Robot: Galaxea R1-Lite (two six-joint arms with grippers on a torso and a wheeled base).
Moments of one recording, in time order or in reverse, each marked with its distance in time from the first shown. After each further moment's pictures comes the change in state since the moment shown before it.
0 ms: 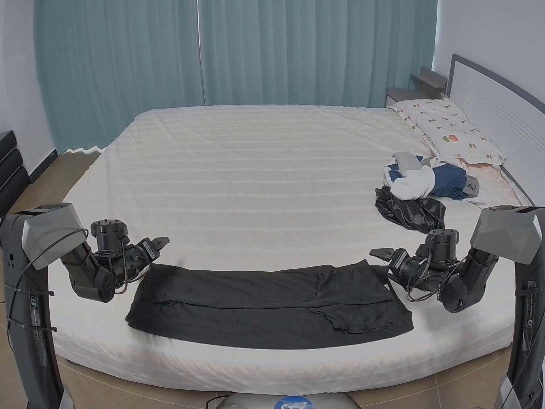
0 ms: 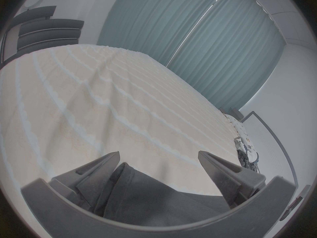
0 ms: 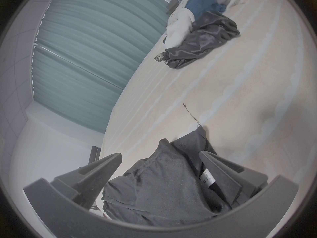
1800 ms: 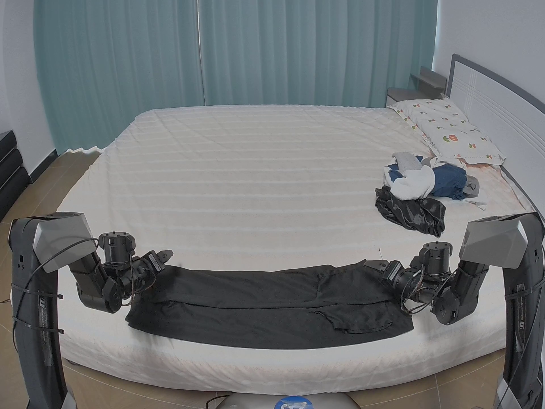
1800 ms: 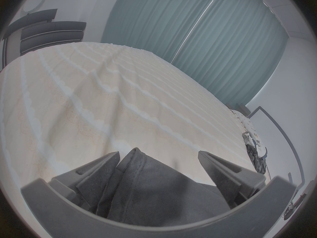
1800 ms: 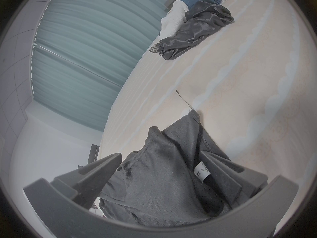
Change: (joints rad) left arm -0.029 0.064 0.034 -0.053 0.066 0.017; right arm 0.022 0.088 0.034 -0.114 -0.011 0.012
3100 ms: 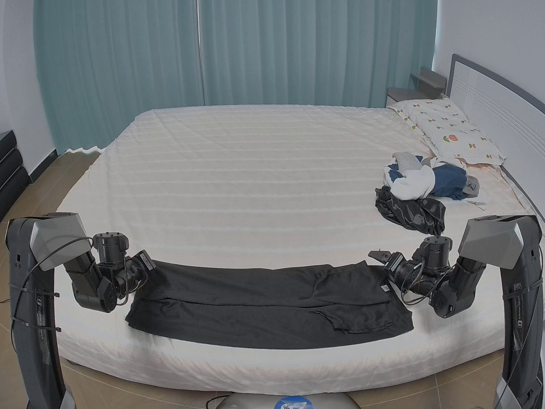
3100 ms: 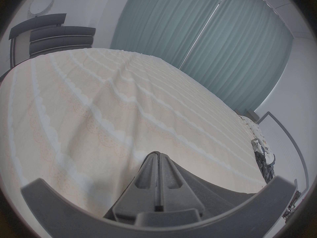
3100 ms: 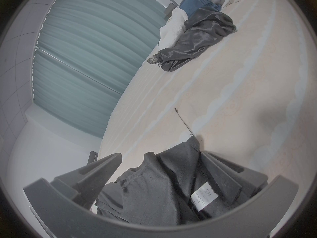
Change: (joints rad) left arm 0.038 -0.001 0.010 -0.007 0.069 0.003; right arm -0.033 0.038 -0.098 0.012 -0.032 -0.001
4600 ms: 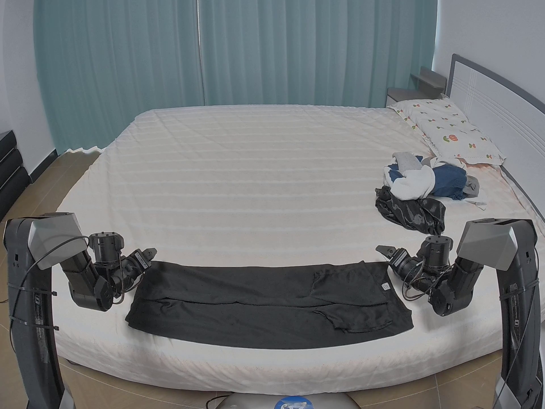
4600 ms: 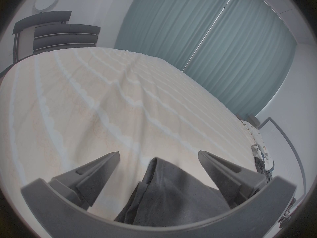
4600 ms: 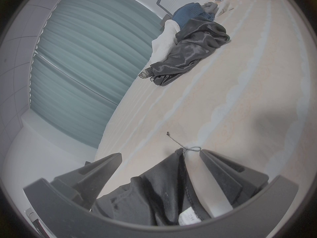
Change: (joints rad) left arm 0.029 0.000 -0.003 0.001 -0.009 -0.027; right arm -0.031 0.055 -0.067 -0.027 -0.082 0.010
